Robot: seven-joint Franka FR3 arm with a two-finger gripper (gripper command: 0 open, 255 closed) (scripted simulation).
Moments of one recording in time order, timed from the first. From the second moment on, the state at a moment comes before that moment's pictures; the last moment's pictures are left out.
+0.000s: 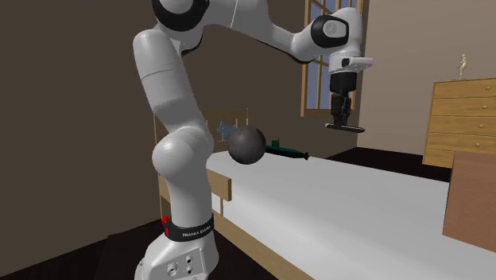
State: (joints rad) arm -0.48 -0.28 0.25 -2.07 0.01 1.77 0.89
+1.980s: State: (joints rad) arm -0.53 0.19 0.21 -1.78 -0.11 1.94 0.84
